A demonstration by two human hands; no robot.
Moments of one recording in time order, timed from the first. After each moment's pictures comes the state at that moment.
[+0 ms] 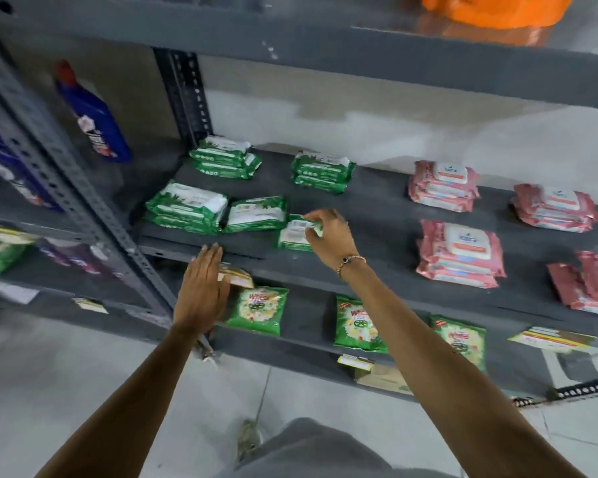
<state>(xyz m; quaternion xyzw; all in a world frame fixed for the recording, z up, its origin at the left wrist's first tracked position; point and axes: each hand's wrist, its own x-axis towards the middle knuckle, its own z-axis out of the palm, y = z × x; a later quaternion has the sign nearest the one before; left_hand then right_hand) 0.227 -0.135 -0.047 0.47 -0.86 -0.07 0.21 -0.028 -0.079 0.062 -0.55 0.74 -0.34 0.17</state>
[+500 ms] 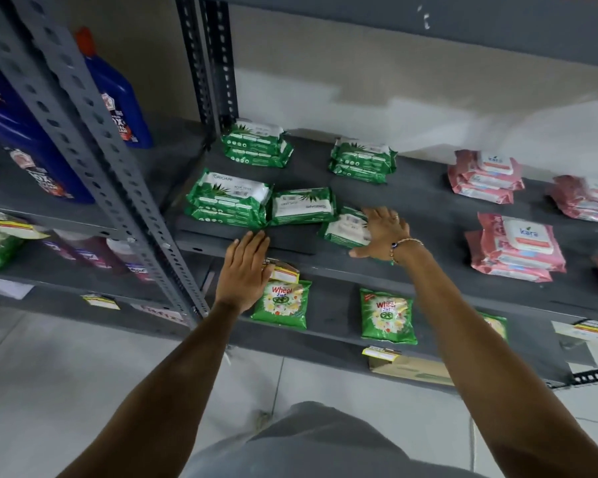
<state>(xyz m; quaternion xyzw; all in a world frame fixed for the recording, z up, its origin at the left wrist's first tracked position) 0.235 -0.186 -0.066 0.39 -0.91 -0.01 0.15 -0.030 -0.105 0.051 -0.53 0.83 0.02 0.16</state>
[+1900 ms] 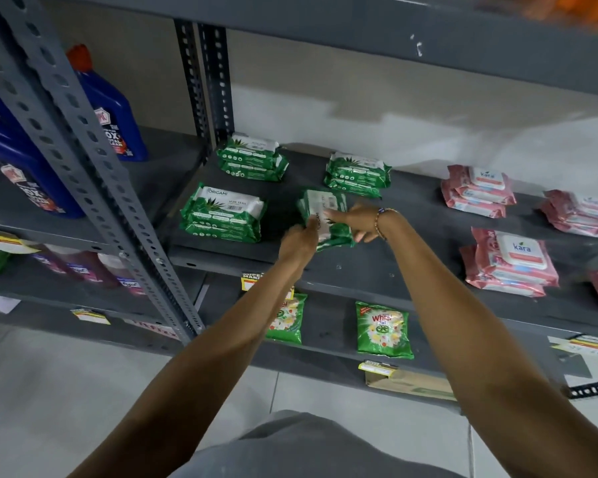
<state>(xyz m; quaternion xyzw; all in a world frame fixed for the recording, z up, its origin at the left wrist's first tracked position) 0.107 -0.183 0.041 0.53 -0.64 -0.52 0.18 -0.029 -0.159 0.094 -0.43 0.81 -0.04 0.40</state>
